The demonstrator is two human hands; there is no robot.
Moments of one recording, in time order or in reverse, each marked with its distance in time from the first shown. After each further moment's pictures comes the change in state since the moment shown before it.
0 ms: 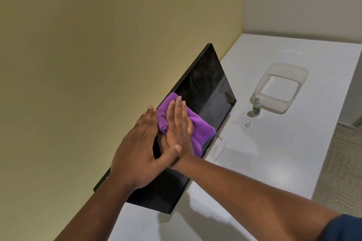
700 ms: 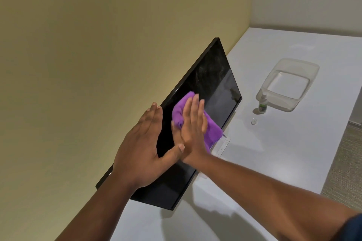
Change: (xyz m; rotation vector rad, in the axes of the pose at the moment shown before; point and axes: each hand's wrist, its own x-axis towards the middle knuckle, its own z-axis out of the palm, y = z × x) left_hand -0.001 -0.001 0.000 -0.001 0.002 0.024; right_hand 0.006 0.022 -0.007 0.021 0.023 0.106
